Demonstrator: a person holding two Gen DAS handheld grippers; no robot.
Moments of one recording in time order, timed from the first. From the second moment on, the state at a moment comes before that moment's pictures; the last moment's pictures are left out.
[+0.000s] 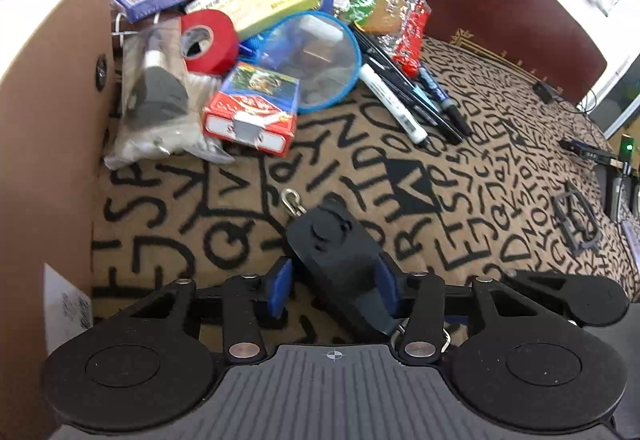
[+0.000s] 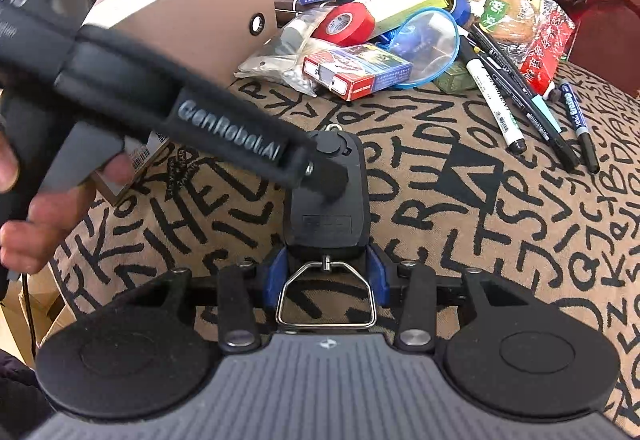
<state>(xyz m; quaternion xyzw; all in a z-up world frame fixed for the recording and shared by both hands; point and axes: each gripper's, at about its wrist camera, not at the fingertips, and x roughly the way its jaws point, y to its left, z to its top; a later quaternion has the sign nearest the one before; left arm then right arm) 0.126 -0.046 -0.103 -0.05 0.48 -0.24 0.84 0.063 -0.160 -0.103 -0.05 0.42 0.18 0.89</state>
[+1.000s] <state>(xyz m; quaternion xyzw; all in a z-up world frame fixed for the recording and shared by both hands) 0.125 -0.062 -0.108 -0.06 0.48 -0.24 0.84 0.057 -0.176 -0.108 -0.01 0.40 0.20 0.89</state>
